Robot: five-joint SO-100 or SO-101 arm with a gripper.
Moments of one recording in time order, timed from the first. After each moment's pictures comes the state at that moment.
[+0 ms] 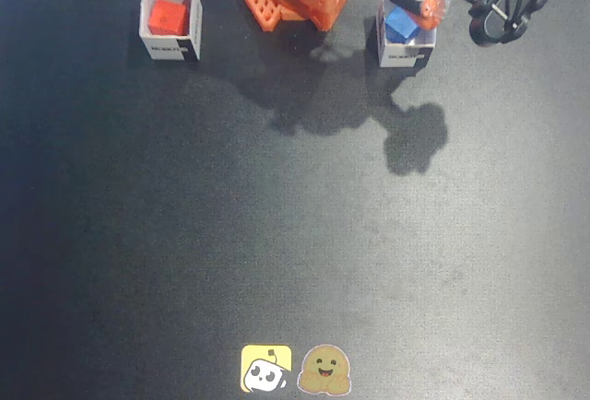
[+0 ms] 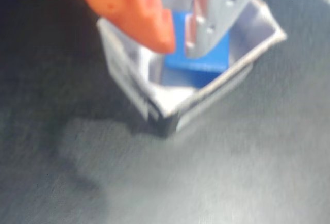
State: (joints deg) arm -63.7 140.9 134.1 83.1 98.1
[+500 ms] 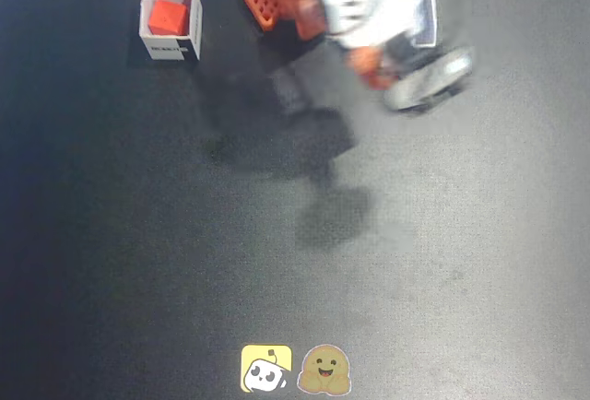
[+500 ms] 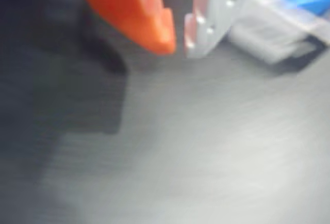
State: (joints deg) arm -29.1 143.7 134.0 80.7 88.7
